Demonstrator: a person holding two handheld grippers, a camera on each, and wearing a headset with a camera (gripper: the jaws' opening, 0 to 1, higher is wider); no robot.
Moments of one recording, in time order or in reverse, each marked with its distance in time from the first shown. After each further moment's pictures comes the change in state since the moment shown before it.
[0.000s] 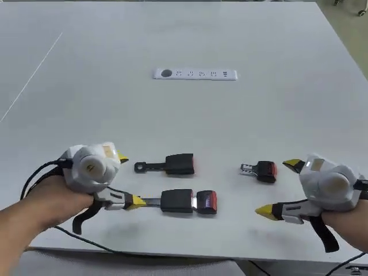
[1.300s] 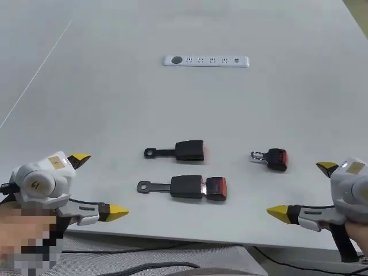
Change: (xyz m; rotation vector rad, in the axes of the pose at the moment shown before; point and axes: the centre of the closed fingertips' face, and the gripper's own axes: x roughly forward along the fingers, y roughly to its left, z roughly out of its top) left arm -0.044 0.002 -0.040 -0.193 -0.088 0.107; right arm -0.018 0.012 -0.023 0.210 0.031 -0.095
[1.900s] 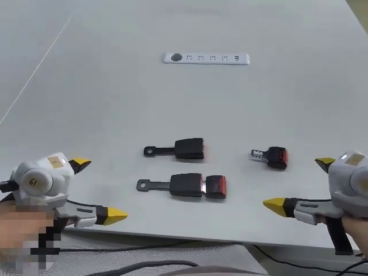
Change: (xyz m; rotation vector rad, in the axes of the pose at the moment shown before) left arm 0.001 -0.004 -0.011 -0.041 0.032 -0.052; right arm -0.013 0.007 0.028 0.004 -0.028 -0.023
